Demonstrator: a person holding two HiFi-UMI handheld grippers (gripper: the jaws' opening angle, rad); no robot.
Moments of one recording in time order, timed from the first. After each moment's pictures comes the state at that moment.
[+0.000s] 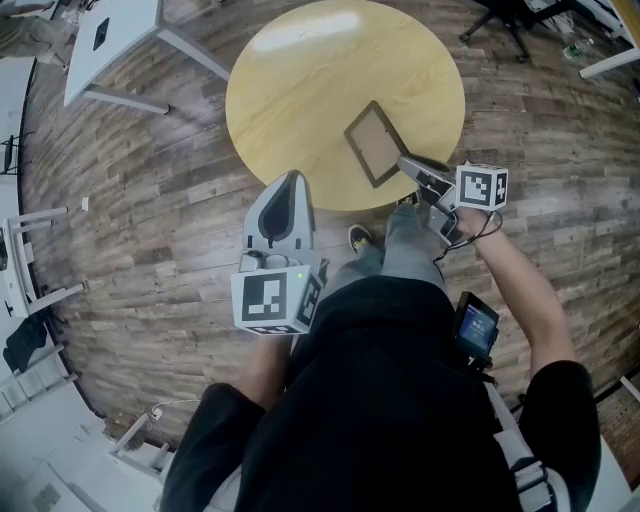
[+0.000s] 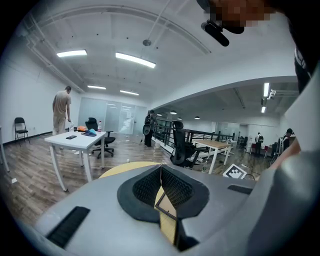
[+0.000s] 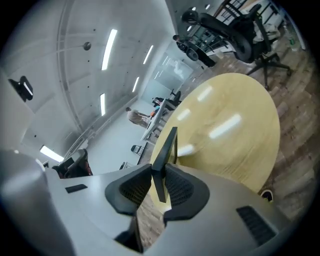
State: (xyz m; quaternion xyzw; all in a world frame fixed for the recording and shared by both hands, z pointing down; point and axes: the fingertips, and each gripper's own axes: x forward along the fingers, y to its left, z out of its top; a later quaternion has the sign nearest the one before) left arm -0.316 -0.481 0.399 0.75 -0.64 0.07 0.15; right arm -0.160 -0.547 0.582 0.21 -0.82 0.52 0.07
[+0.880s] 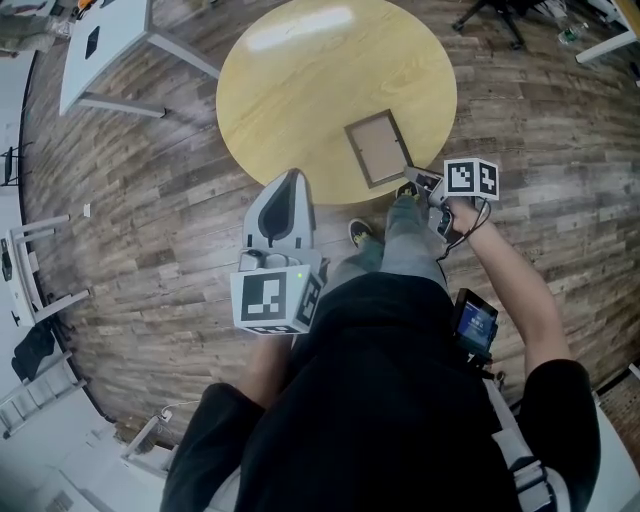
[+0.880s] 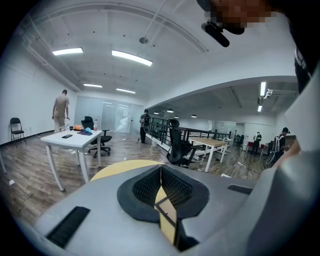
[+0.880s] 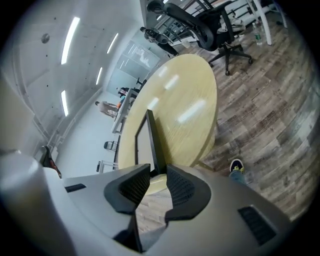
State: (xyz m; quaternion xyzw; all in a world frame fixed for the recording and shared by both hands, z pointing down) left arm -0.291 -0.475 0.403 0.76 -0.62 0.08 0.15; right arm -0.106 -0.511 0.670 0.31 -0.71 0.61 0.18
